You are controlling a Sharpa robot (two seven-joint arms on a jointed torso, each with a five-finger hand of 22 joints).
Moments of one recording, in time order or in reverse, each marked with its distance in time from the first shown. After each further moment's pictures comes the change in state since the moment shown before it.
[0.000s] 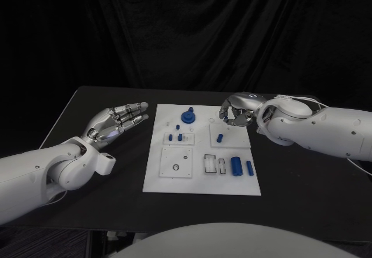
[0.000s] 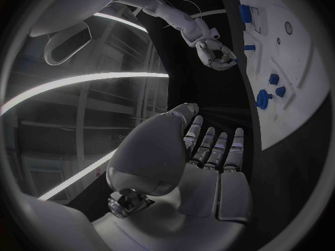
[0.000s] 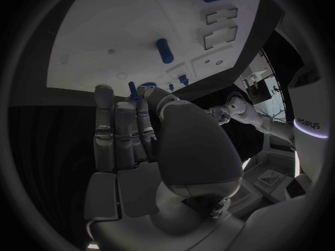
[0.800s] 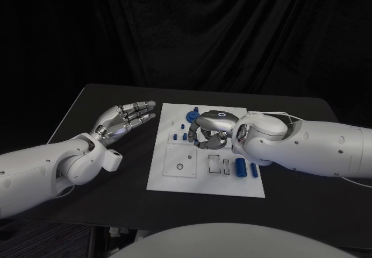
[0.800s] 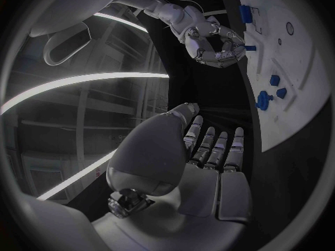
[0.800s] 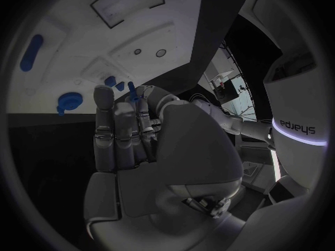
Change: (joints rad) left arm 0.000 0.013 0.000 -0.008 0.000 0.003 0.000; left_hand 0.000 0.000 0.004 -0.010 -0.008 0.000 0.000 0.000 0.001 0.003 0.003 0.008 0.000 0.011 0.004 0.009 0.002 0.000 0.011 0.003 0.004 0.002; right arm -0.025 0.116 -0.006 0.173 -0.031 0.044 0.003; right_hand 0.005 -0.004 -0.003 -0.008 -0.001 0.000 0.000 0.000 0.004 0.004 0.003 0.002 0.002 0.017 -0.004 0.021 0.017 0.000 0.014 0.000 0.028 0.000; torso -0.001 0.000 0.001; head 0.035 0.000
